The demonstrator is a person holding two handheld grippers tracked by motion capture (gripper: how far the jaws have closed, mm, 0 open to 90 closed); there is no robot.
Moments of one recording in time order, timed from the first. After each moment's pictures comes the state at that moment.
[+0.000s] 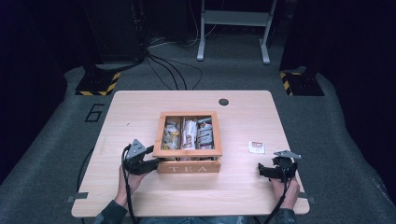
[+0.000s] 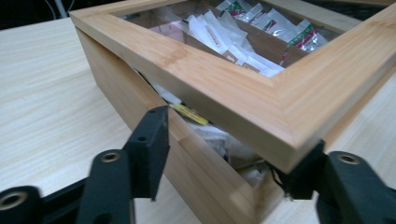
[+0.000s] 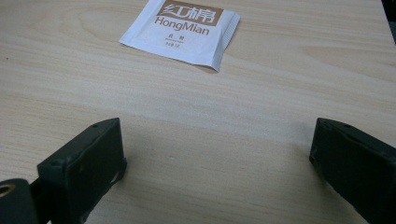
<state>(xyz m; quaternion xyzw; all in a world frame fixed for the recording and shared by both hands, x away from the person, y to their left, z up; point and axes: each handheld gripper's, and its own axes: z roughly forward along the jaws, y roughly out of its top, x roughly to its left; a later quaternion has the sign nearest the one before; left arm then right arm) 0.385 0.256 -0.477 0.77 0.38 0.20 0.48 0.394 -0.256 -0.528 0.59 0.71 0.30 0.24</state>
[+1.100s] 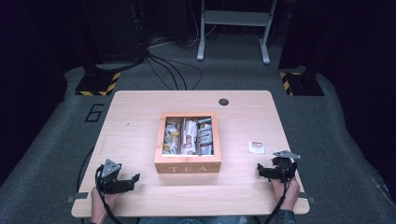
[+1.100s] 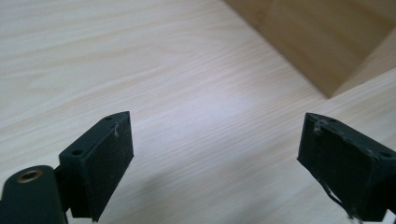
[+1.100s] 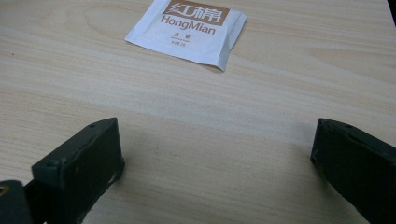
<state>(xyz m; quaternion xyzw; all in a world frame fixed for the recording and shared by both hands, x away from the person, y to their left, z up) 0.341 0.337 -0.521 0.75 0.49 0.22 0.38 0.393 -0.255 -0.529 0.58 0.72 0.30 0.24</state>
